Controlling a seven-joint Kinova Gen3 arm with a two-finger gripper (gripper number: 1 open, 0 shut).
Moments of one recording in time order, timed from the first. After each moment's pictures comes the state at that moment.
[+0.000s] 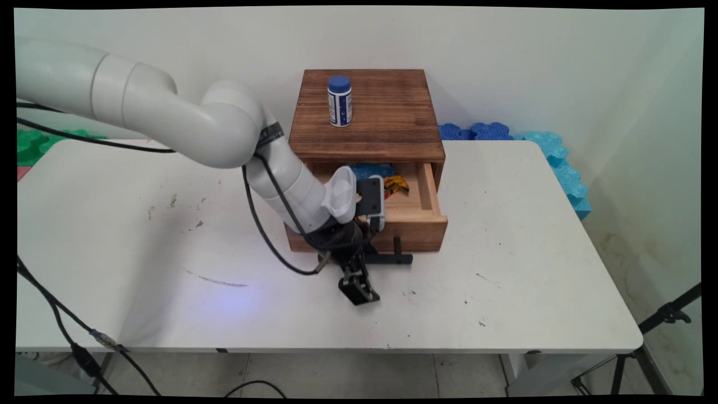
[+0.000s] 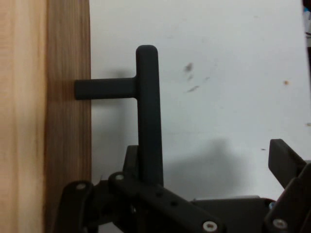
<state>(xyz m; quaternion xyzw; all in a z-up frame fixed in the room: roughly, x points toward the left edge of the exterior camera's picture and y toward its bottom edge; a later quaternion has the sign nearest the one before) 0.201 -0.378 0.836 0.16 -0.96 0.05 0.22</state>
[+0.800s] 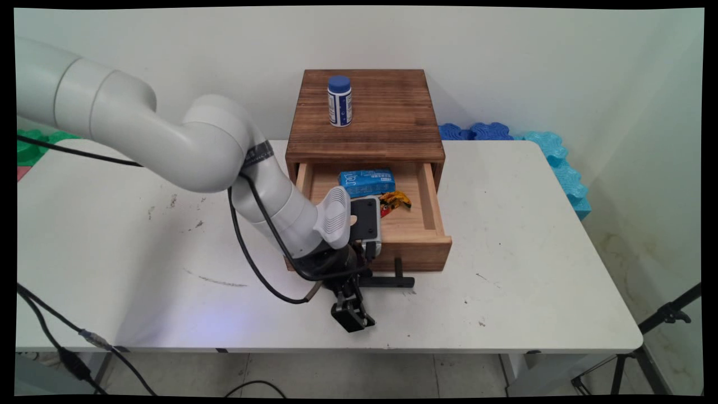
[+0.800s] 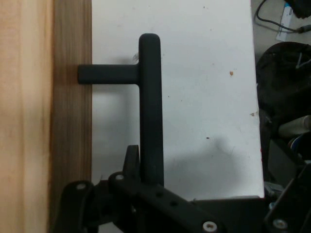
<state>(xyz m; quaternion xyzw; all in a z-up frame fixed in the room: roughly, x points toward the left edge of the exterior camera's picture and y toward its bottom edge) 0.192 -0.335 0.841 0.17 -0.96 0.04 0.21</state>
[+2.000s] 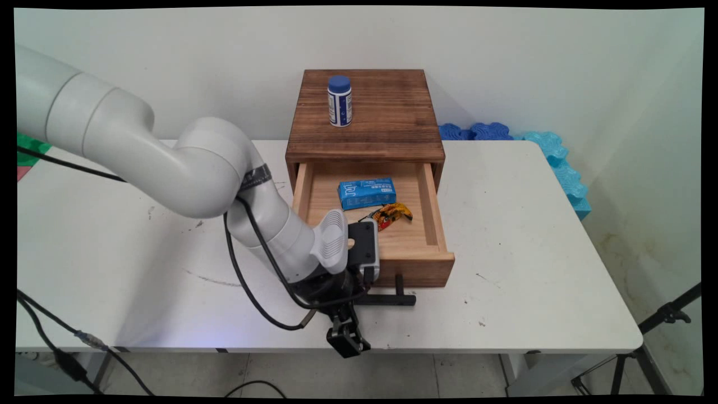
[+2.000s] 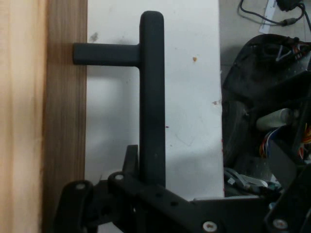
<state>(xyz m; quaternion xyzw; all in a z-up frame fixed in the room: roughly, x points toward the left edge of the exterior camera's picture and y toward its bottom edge) 0.186 -0.309 0.829 0.18 -0.96 0.02 0.20</state>
